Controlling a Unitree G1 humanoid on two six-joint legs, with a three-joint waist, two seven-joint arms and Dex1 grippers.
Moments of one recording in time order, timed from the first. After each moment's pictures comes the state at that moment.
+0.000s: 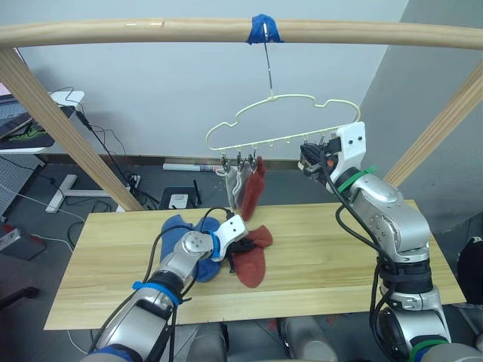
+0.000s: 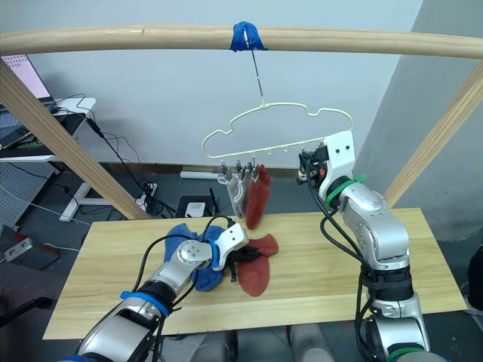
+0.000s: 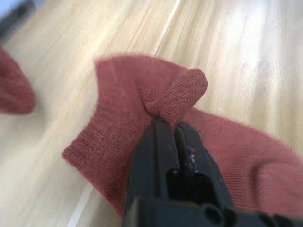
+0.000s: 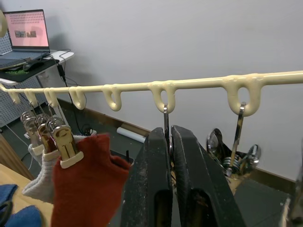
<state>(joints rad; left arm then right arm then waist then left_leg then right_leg) -0.49 0.30 -0.35 0.76 0.14 -0.30 -0.87 -0.54 -0.27 -0.03 -0.23 0.30 0.70 0.32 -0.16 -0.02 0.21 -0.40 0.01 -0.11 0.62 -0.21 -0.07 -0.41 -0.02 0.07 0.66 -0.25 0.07</state>
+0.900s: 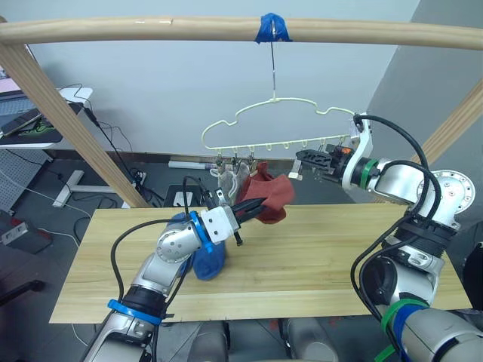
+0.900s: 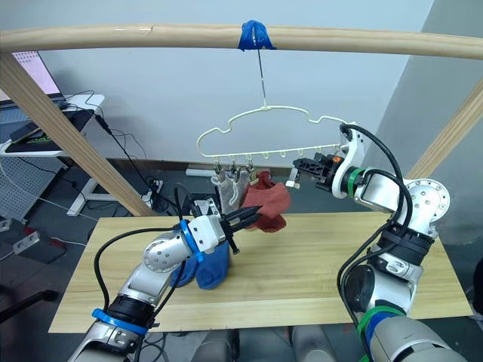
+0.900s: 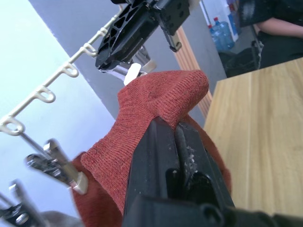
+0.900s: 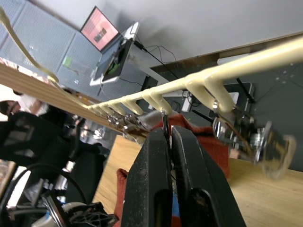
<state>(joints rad) -0.33 0.39 -0.21 0.20 0.13 -0.71 -0.63 -0.87 -0.13 -0.65 -0.04 0.85 1.61 0.08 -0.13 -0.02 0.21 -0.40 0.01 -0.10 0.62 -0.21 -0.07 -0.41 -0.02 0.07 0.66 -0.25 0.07</state>
